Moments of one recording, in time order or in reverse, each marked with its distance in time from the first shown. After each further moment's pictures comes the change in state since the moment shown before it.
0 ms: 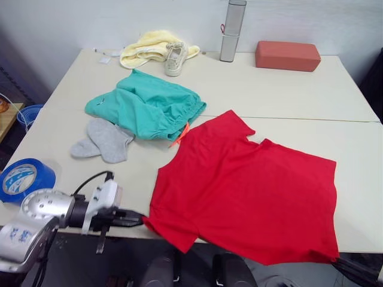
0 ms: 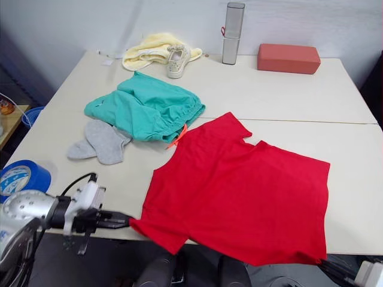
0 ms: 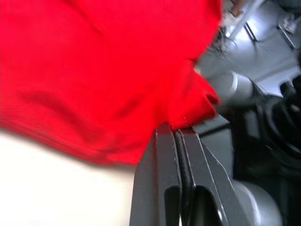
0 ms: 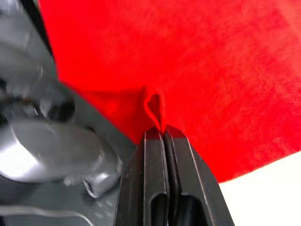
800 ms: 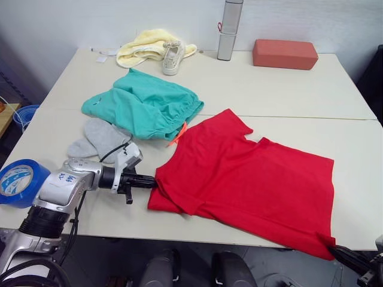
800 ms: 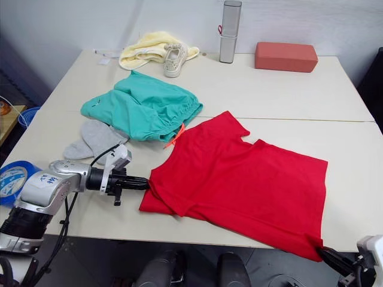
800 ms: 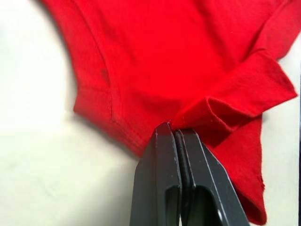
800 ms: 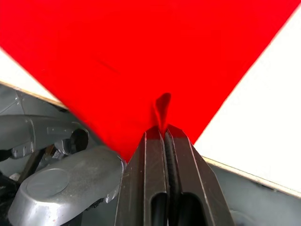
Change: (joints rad) left arm -0.357 -0.121 -0.207 0.307 0.090 0.334 0.155; right arm -0.084 0.002 -0.047 -0.115 0.168 0.667 -0.251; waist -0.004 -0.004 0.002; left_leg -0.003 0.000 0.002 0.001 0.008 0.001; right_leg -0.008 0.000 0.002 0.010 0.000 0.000
